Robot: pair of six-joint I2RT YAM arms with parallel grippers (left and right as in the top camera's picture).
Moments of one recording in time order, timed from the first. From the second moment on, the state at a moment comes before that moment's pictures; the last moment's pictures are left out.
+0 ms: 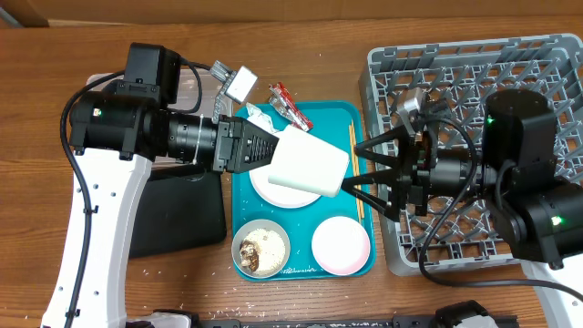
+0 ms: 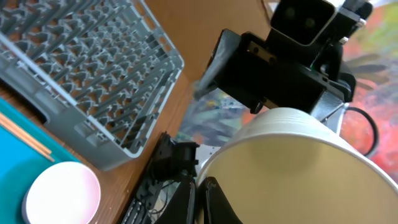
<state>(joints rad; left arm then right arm) -0.15 1.50 1.71 -1.45 1.31 0.20 0.25 1.10 1.35 -0.83 -1.09 0.05</state>
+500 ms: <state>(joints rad) -0.07 1.50 1.71 -1.47 1.41 0.25 0.23 1.10 1.35 -0.74 -1.20 0.03</state>
